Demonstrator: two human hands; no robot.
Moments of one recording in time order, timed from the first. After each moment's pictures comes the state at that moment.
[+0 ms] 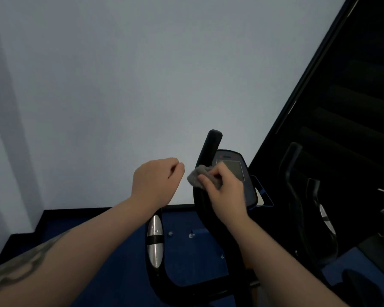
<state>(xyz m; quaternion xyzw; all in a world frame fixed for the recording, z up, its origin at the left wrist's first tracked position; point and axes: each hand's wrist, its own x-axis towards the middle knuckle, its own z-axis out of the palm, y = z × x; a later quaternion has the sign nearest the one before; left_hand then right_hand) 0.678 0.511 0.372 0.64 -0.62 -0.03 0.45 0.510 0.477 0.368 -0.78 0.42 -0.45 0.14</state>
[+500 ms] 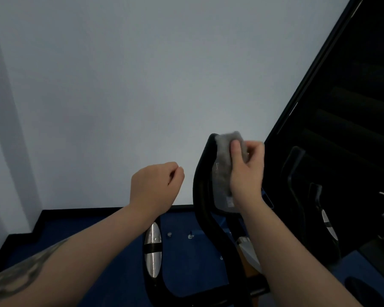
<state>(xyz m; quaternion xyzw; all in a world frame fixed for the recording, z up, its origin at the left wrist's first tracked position) 0.677 0.507 0.368 0.64 -0.61 -0.01 0.47 0.517 0.448 0.415 -0.62 0.42 -0.62 0.23</state>
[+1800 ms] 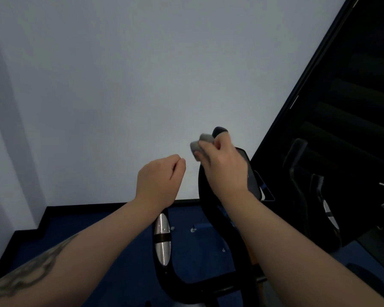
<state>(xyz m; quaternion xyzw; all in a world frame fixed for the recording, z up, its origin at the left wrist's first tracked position) 0.683 0.514 0.366 0.59 -0.62 -0.05 0.52 0.548 0.468 0.415 -0.80 0.45 -0.34 -0.18</state>
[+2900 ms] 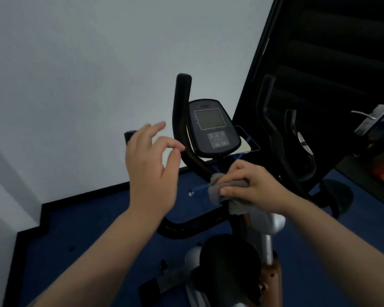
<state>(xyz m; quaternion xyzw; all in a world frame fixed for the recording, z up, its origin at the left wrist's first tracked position) 0.631 0.592 0.356 0.55 -0.61 -0.09 0.57 0.409 0.561 0.358 -0.82 0.43 -0.26 0.27</state>
